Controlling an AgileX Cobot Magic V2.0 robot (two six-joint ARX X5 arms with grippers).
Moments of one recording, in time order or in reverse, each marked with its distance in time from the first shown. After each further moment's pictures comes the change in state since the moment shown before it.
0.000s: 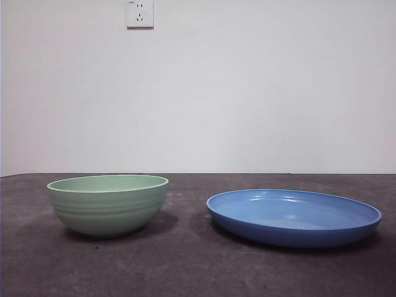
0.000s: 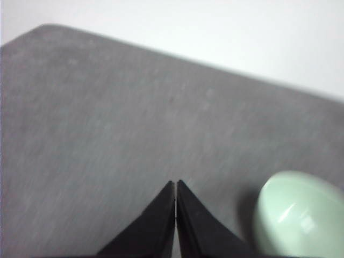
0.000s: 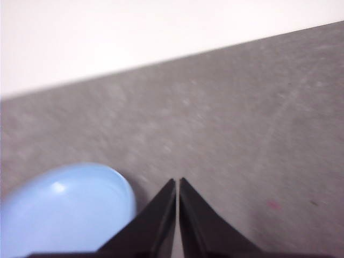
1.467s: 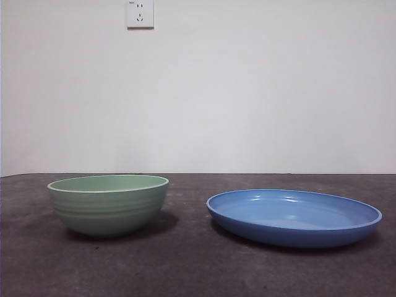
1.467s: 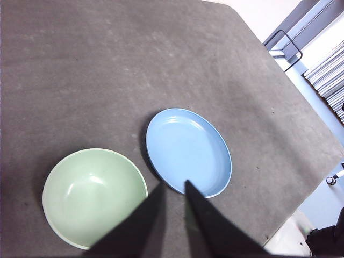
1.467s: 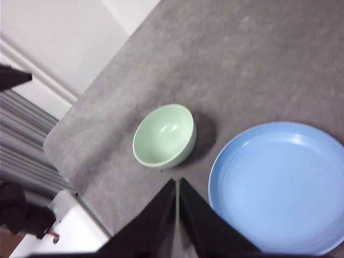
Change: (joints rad) left arm -0.133 0.828 0.934 -0.530 0.573 0.135; right arm 0.101 0.841 0.967 -0.648 -0.651 -0.204
